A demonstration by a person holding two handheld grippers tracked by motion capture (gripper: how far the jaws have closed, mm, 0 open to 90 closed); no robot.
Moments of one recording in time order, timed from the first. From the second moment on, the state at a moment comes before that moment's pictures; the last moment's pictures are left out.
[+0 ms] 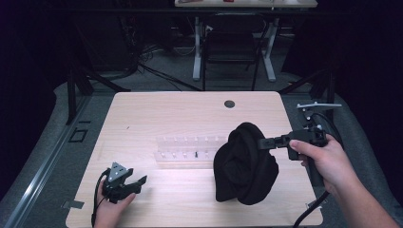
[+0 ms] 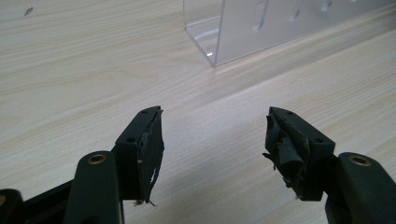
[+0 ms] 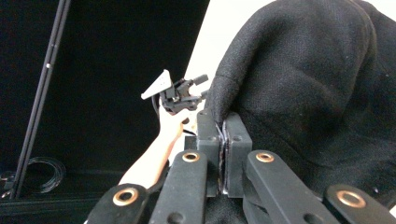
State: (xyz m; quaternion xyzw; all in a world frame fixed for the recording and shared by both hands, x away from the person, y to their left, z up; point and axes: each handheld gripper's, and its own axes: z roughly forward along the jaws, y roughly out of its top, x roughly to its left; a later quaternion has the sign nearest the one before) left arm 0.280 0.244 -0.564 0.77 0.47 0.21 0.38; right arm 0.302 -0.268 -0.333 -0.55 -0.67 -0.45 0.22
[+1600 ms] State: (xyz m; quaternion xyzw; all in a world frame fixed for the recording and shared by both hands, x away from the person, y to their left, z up) left arm 0.282 0.244 -0.564 0.77 0.47 0.21 0.38; right arm 0.368 -0.238 -0.301 -0.56 -0.64 -0.50 0.18
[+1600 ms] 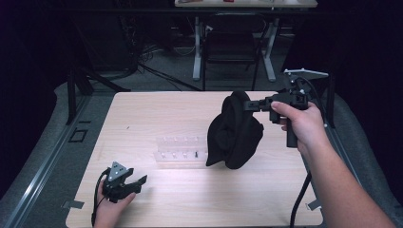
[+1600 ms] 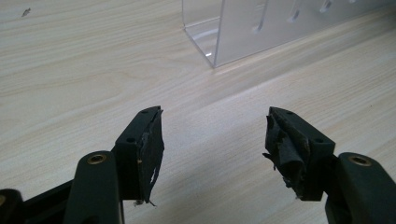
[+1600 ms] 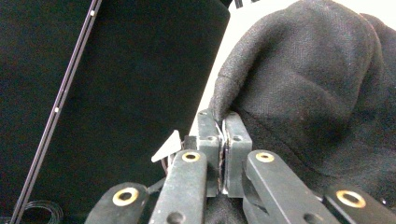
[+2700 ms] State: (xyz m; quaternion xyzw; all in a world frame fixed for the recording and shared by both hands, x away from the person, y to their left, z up) left arm 0.283 0.243 -0.564 0.77 0.47 0.20 0.39; right arm 0.401 -0.190 -0.316 -0.56 -0.64 -0.49 0.19
